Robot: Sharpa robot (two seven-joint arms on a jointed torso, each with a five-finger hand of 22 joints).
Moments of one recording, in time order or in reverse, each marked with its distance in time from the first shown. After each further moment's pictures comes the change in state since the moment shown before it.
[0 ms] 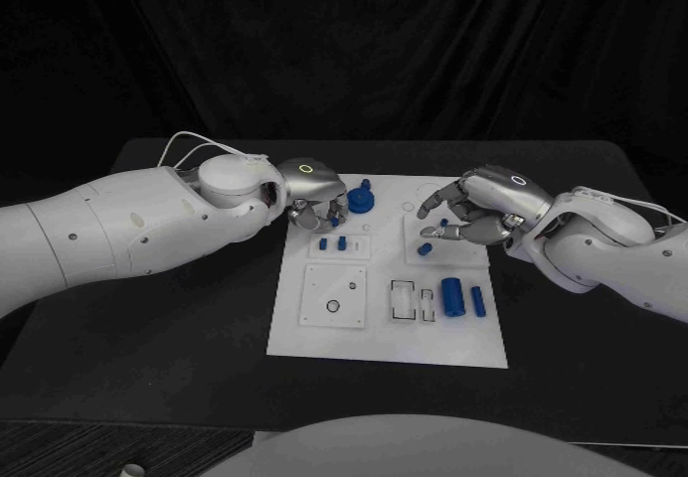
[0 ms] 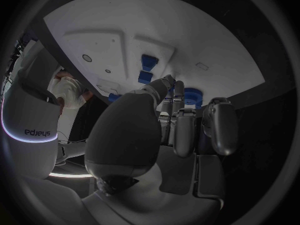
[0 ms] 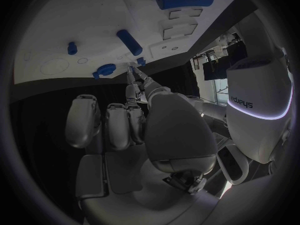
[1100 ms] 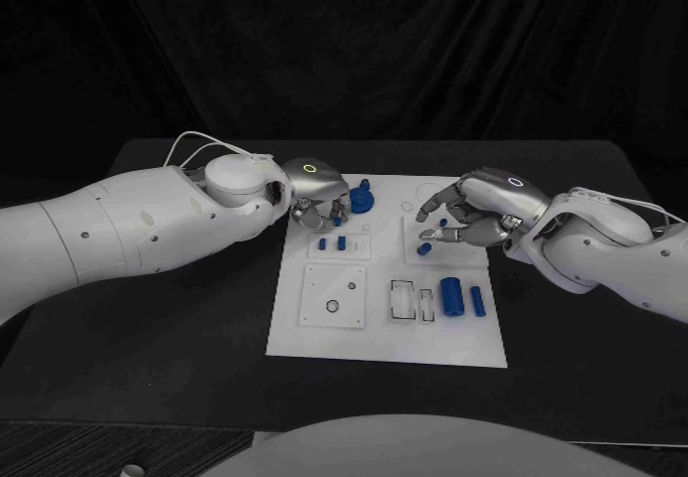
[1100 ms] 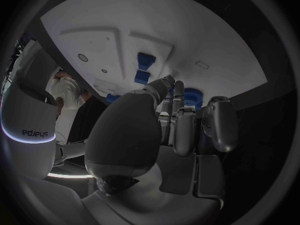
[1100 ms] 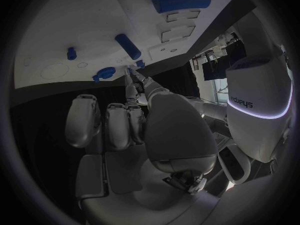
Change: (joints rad) left arm -0.005 0.032 0.000 -0.034 0.000 0.005 -0.001; left_hand 0.000 0.000 0.006 -0.006 0.000 -0.007 -0.001 -0.008 -0.001 0.003 0.003 -0.012 -0.007 0.000 0.000 -0.025 0.000 0.000 -0.014 0.000 -0.022 0.000; right arm -0.002 0.000 0.000 0.000 0.000 0.025 -0.006; right_hand 0.000 0.000 0.003 -0.003 0.000 0.003 0.003 0.000 0.000 0.000 0.000 -0.004 -0.004 0.000 0.000 -0.004 -0.004 0.000 0.000 0.000 -0.005 0.000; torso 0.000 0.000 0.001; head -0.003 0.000
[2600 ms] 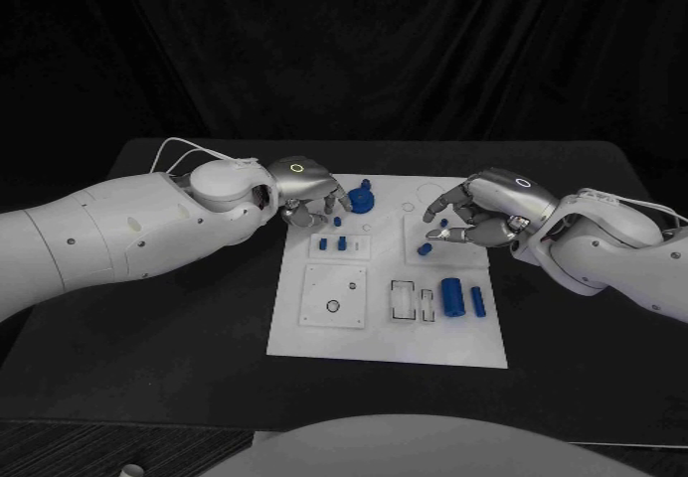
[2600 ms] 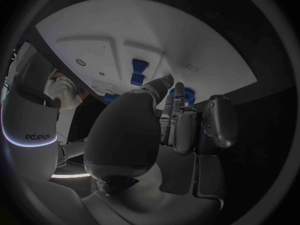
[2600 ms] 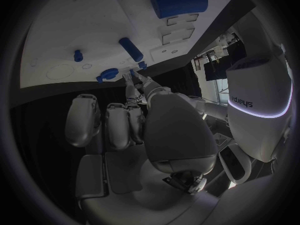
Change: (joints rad) left arm -0.015 -0.048 0.000 0.011 0.000 -0.104 0.002; left_hand -0.003 -0.026 0.005 0.017 -0.004 -0.243 -0.082 -0.049 -0.062 -0.020 0.027 -0.050 -0.028 0.004 0.011 -0.015 -0.009 0.000 -0.011 0.011 -0.029 0.000; right arm -0.001 -0.023 0.000 0.007 0.000 0.003 -0.008; right_hand 0.013 0.003 0.003 -0.003 0.000 0.003 -0.004 0.000 0.001 -0.007 0.000 -0.011 -0.012 0.000 0.000 -0.004 -0.005 0.000 0.000 0.000 -0.009 0.000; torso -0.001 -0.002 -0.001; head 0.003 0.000
